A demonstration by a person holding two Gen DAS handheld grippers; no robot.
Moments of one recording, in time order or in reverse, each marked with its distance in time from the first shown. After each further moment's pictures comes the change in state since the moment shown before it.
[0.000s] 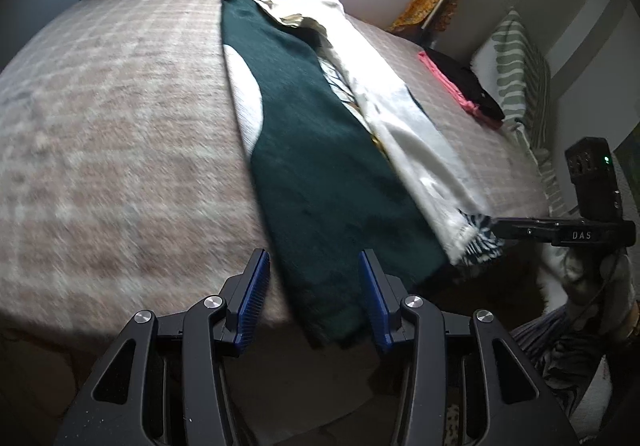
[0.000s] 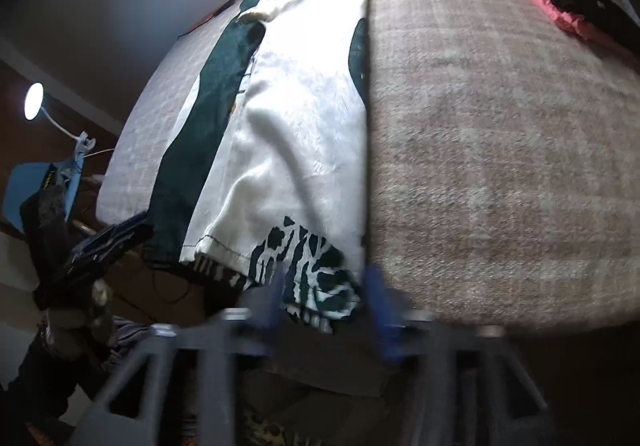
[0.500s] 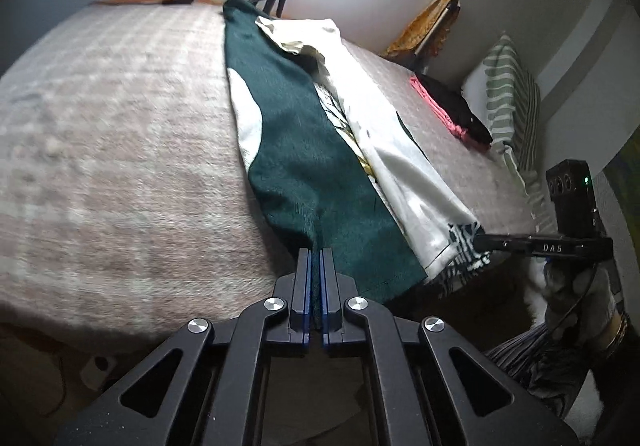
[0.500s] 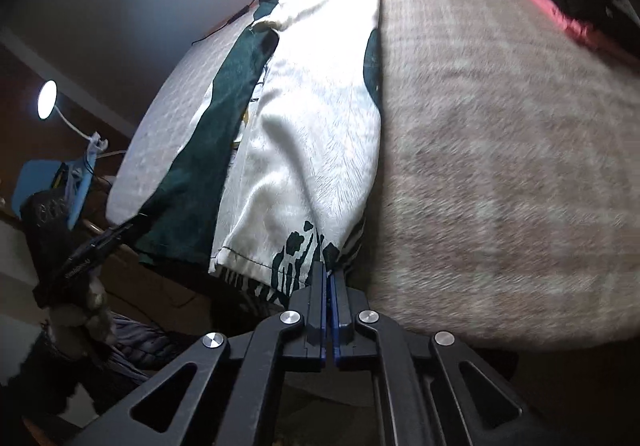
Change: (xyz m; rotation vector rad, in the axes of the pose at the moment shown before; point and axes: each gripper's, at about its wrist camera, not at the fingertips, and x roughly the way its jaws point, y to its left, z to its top) left arm -0.021 0.002 -0.003 -0.013 -0.087 -0.019; right arm 0.001 -0.002 0.001 -0.039 -0.036 0.037
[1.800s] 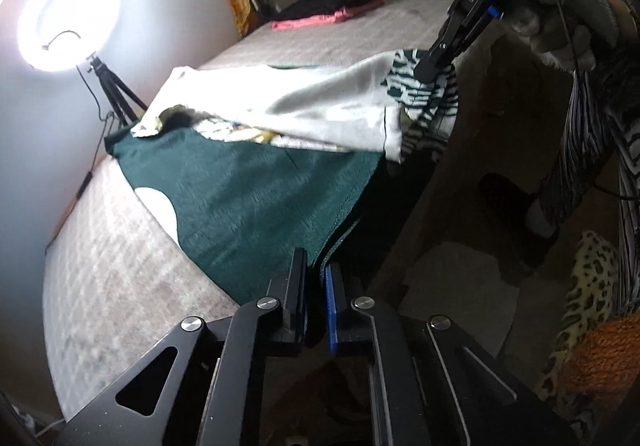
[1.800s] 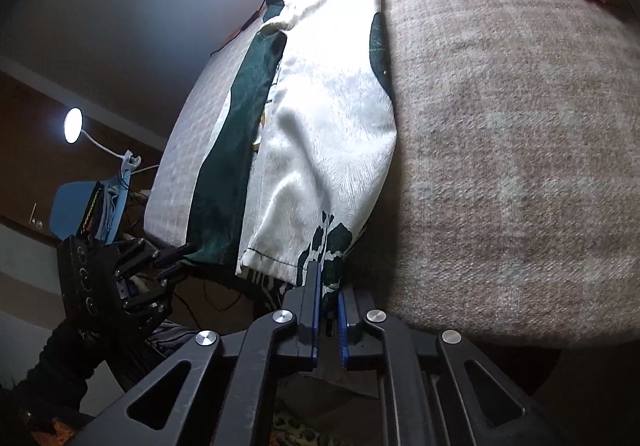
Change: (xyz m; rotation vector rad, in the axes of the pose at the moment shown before) left arm 0.026 -0.071 -0.041 0.915 0.045 0.142; right arm 0.012 -0.015 0.002 0.124 0.004 0.207
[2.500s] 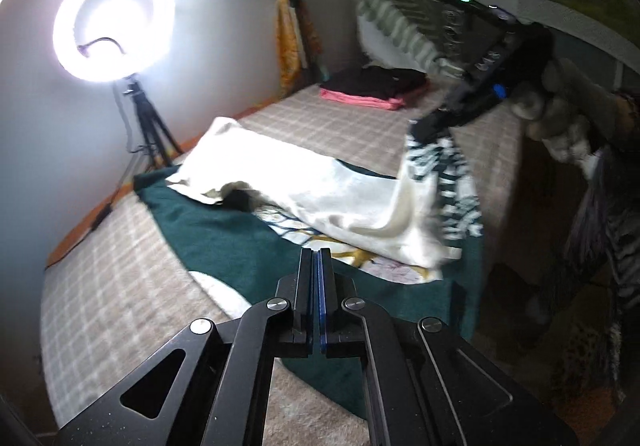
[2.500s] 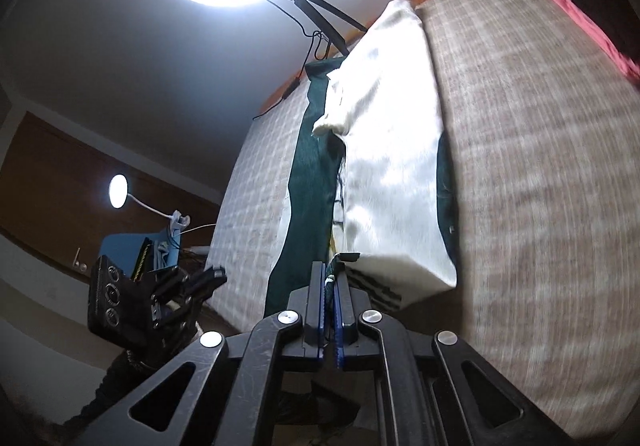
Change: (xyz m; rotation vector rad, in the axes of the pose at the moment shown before) left arm -0.014 0.093 0.059 -0.129 -0.167 -0.047; right arm -0.026 0.020 0.097 0.025 -0.121 0.175
